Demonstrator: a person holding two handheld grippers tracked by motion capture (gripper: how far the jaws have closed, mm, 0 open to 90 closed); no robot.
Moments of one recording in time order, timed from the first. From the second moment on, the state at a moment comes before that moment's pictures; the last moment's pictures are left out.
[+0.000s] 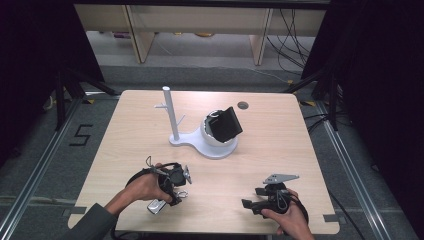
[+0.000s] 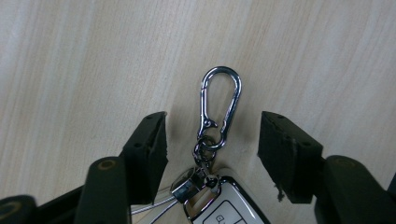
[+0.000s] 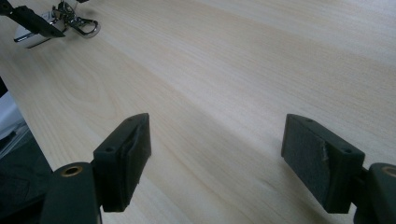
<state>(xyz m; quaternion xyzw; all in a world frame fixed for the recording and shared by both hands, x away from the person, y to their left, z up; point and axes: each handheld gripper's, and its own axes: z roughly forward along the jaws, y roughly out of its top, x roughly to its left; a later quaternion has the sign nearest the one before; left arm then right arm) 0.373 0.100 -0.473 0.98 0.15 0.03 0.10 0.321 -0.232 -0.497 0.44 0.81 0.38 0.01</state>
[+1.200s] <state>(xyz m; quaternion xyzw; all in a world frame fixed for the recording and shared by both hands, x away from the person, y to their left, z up) 0.383 0.085 -0.478 0.99 0.14 0.00 0.02 0.320 -0.231 -0.497 0.44 0.81 0.37 0.01</state>
